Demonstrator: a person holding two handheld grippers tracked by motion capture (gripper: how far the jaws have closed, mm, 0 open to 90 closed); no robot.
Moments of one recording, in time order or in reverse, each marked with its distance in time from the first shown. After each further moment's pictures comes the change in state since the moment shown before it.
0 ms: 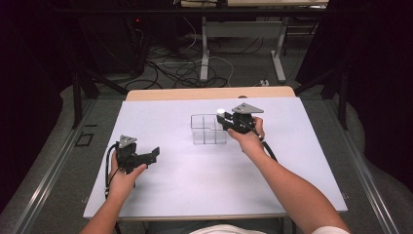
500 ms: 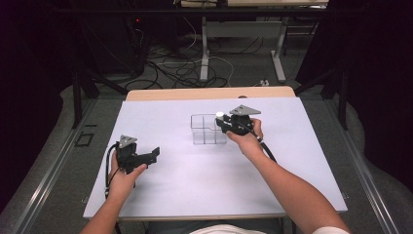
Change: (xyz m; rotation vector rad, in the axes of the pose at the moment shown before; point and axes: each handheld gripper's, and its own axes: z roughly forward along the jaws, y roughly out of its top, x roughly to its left) left arm 0.000 0.000 0.000 0.000 0.000 -0.003; right arm 0.003 -0.005 0.004 0.034 0.007 -0.017
